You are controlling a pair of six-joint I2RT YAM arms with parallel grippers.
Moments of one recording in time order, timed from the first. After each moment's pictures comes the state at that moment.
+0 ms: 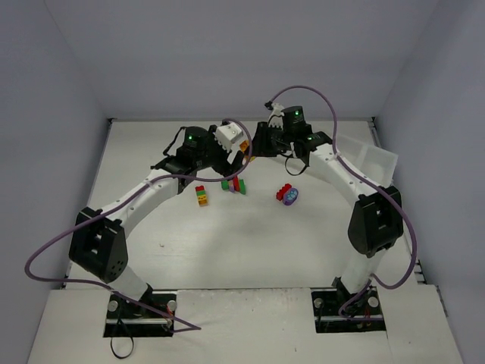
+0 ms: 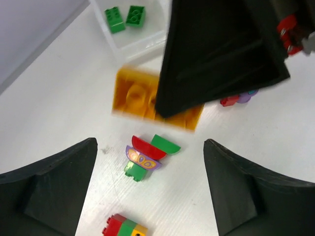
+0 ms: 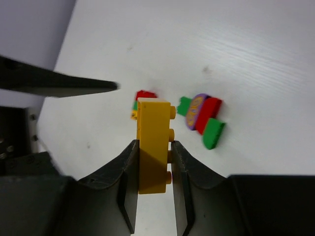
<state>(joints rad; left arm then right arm) -0.51 1.57 1.26 -0.11 0.37 0.24 0.43 1.78 1.52 -0.34 -0.53 0.40</state>
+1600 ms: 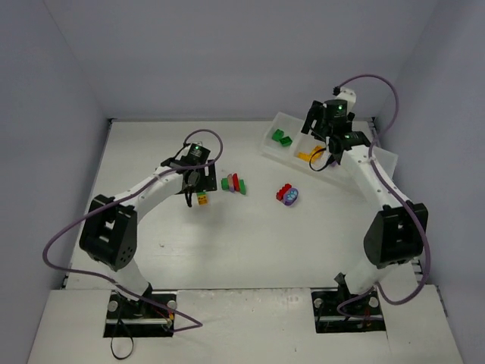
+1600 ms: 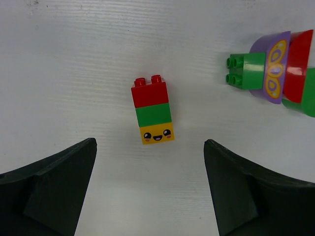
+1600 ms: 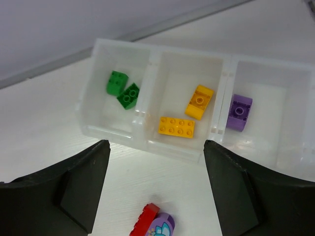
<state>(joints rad) -0.46 1.66 1.23 -0.59 -0.24 -0.51 0.19 1.67 1.46 -0.33 0.27 0.39</state>
